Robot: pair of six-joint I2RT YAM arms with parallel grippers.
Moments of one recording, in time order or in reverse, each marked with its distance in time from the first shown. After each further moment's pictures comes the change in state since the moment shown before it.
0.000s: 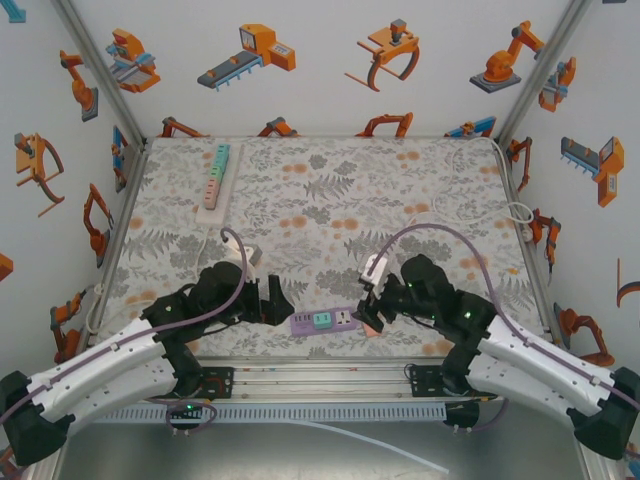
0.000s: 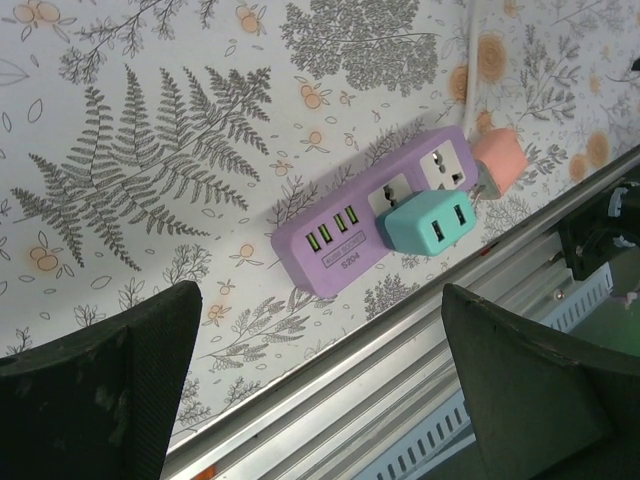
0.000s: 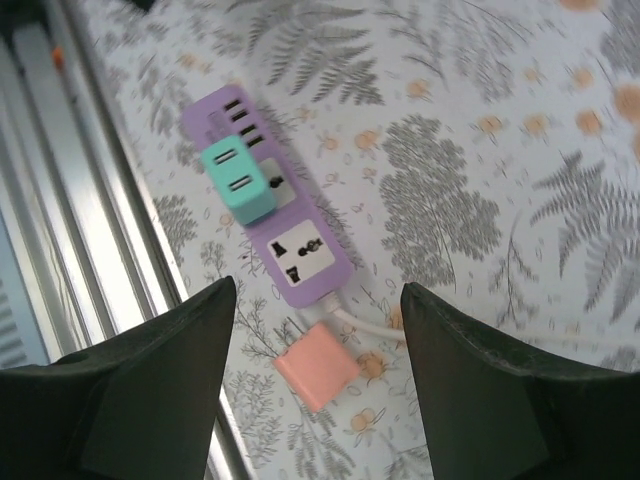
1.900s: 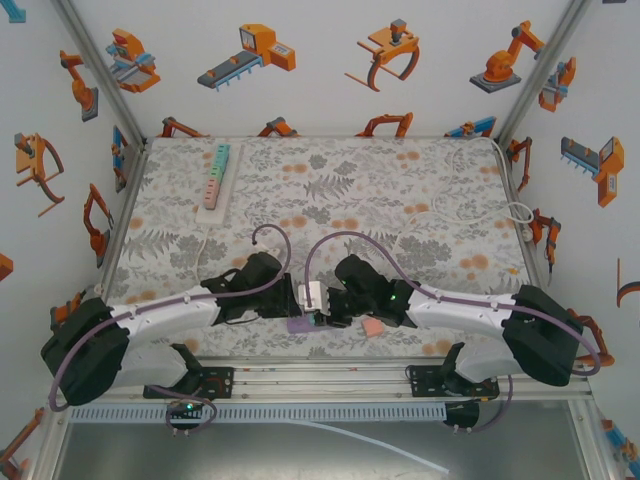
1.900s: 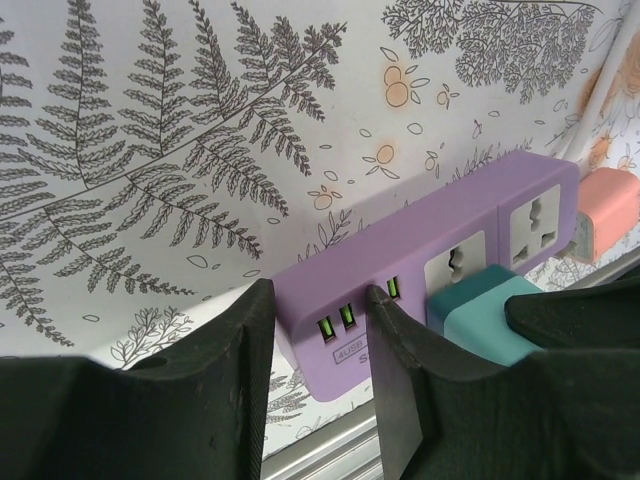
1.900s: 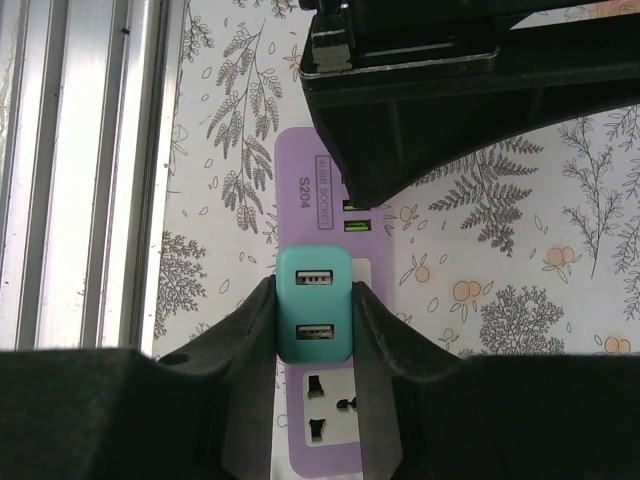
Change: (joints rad) left arm 0.038 0.531 -0.004 0.274 0.098 -0.129; right arm 0.118 0.589 0.063 0.378 -0.158 -0.273
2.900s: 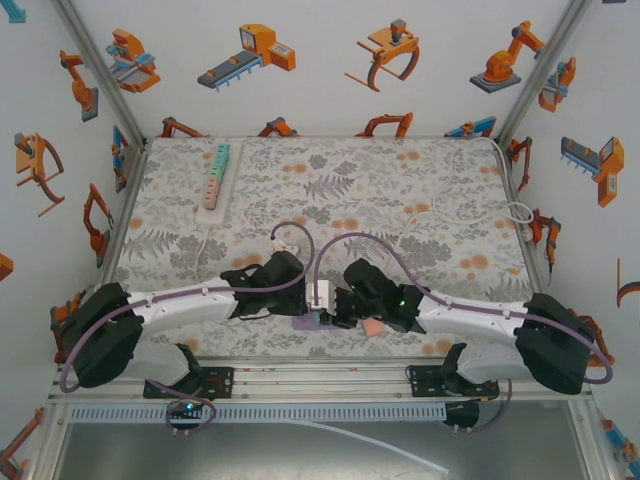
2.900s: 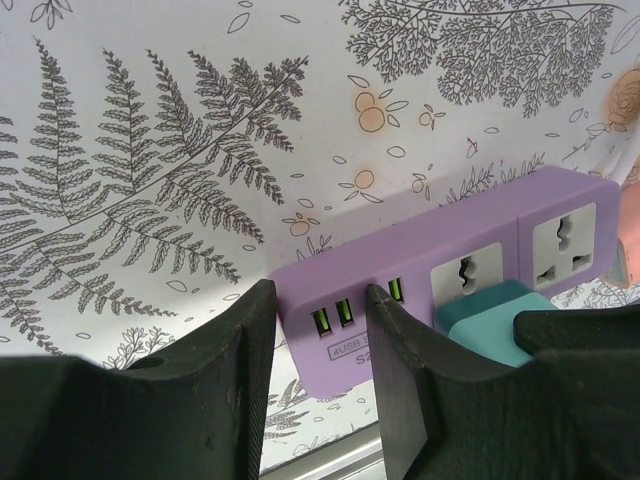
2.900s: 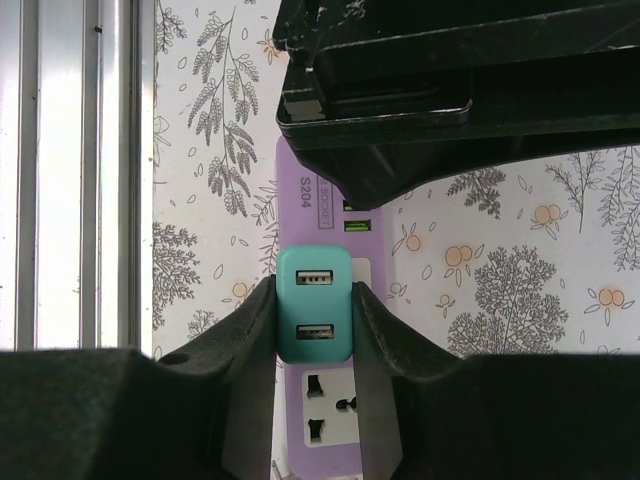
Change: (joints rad) left arm -0.106 0.117 0.143 -0.099 -0.158 0.040; right arm -0.001 -0.083 -0.068 0.032 0.065 0.066
